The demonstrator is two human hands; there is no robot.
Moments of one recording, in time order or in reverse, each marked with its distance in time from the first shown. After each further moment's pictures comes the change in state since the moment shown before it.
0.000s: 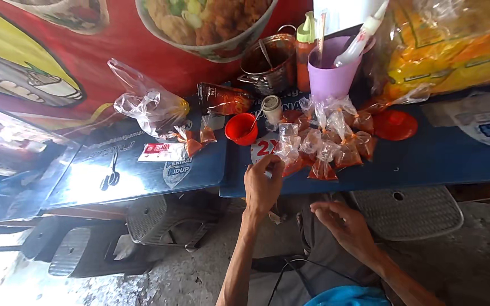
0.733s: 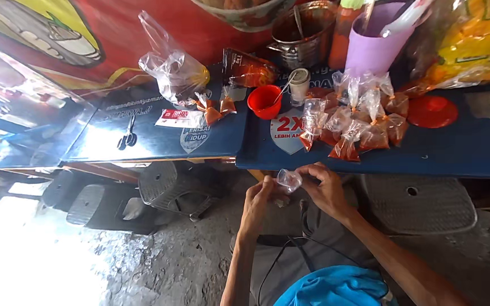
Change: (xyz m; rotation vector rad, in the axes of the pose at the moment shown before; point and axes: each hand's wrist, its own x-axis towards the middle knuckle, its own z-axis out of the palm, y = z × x) left_hand -0.110 -0.019 -0.037 -0.723 -0.059 -0.622; right_hand 0.050 -0.025 0.061 -0.006 -0.079 -0.137
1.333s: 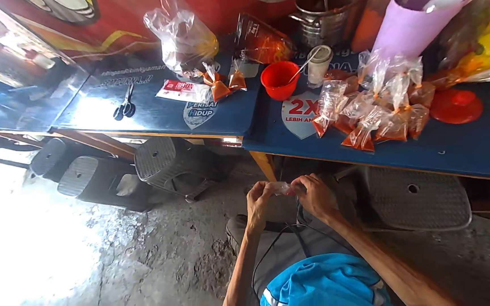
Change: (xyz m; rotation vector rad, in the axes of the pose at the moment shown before) left_hand -0.007 -0.101 -0.024 -0.121 0.245 0.066; right_hand -0.049 0.047 0.048 -0.375 -0.223 0.095
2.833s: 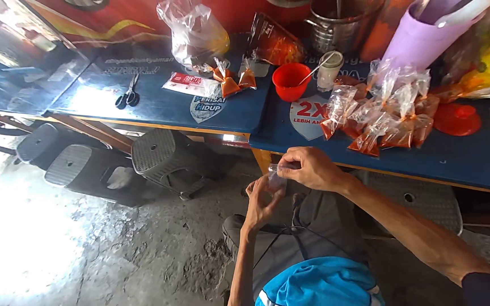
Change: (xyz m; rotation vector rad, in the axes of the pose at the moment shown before) left_hand -0.001 -0.002 -0.022 0.506 -0.129 0.499; right_hand 0.081 -0.099 -0.084 0.064 -0.466 -0.204
